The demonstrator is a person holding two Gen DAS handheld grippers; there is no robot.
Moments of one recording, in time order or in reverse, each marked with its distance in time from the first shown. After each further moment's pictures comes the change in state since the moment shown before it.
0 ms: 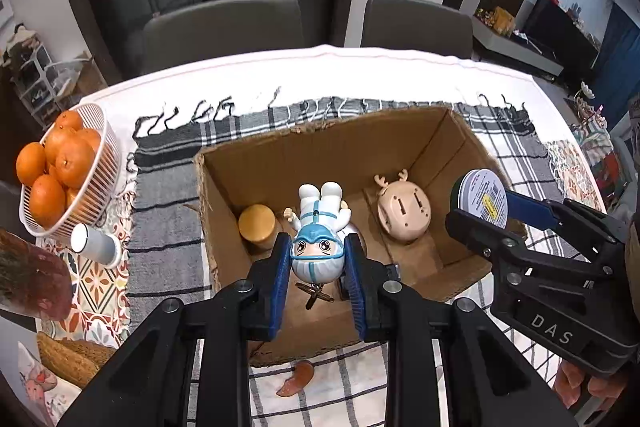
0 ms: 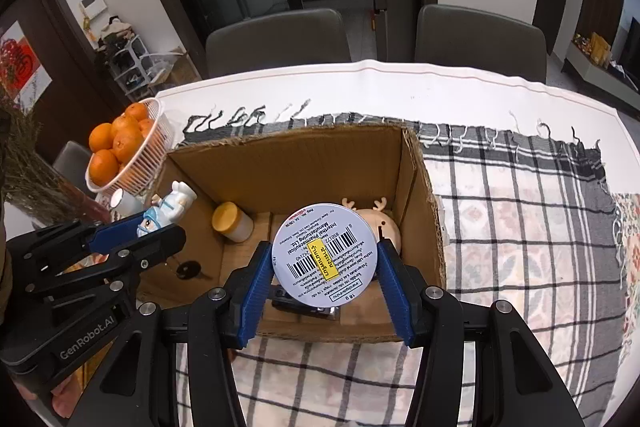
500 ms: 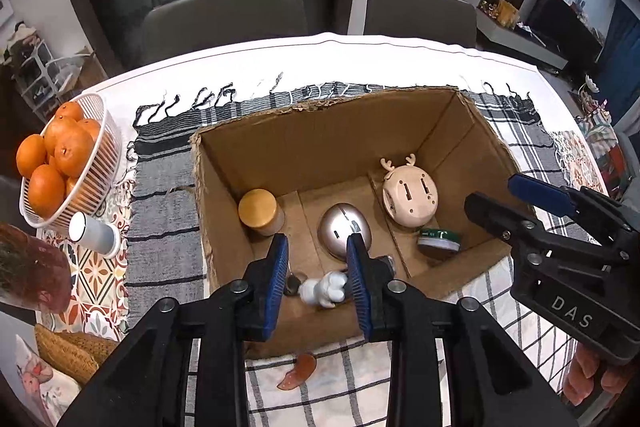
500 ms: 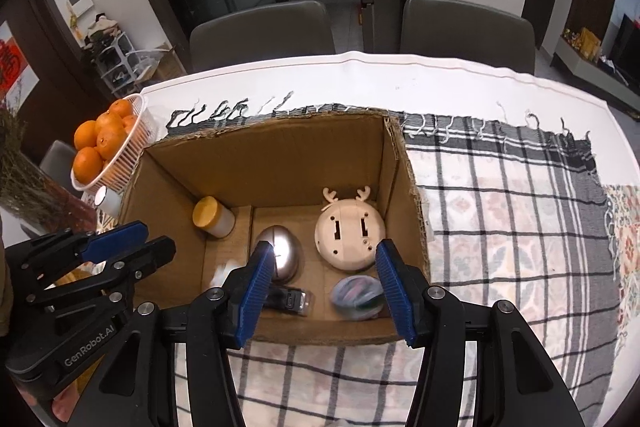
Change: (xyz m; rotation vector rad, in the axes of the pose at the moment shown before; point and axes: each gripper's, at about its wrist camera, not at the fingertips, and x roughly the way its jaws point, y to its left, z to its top) left arm 0.004 -0.002 -0.014 0.002 0.014 0.013; right arm 0.003 -0.006 -0.005 0.006 0.008 -0.050
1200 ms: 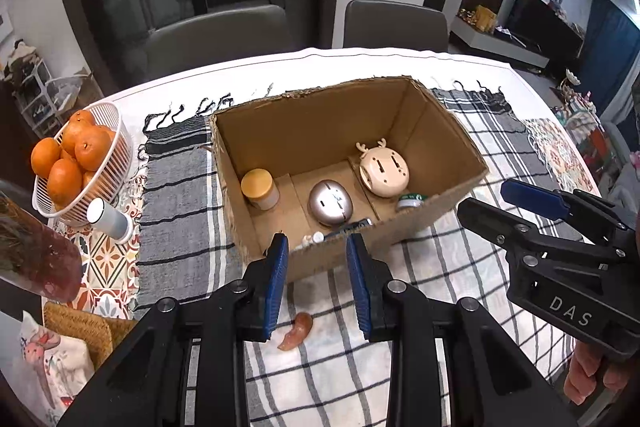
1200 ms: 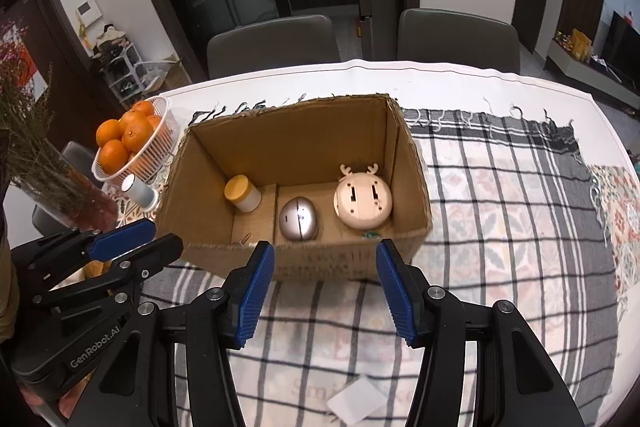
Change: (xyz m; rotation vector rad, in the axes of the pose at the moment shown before) left arm -0.056 -0.007 -0.051 0.062 -0.076 -0.026; right arm -0.054 0.017 -0.048 0.029 -0.050 0.005
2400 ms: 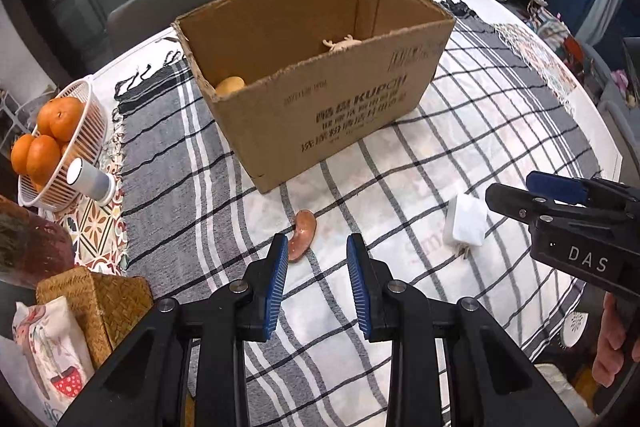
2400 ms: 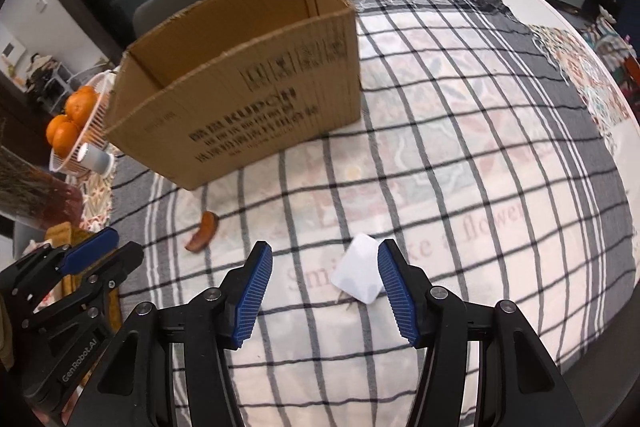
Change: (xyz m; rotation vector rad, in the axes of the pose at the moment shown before) left arm 0.017 0.000 -0.087 0.207 0.149 -0.043; right arm 0.005 -0.003 -0.112 0.289 0.183 -0.146
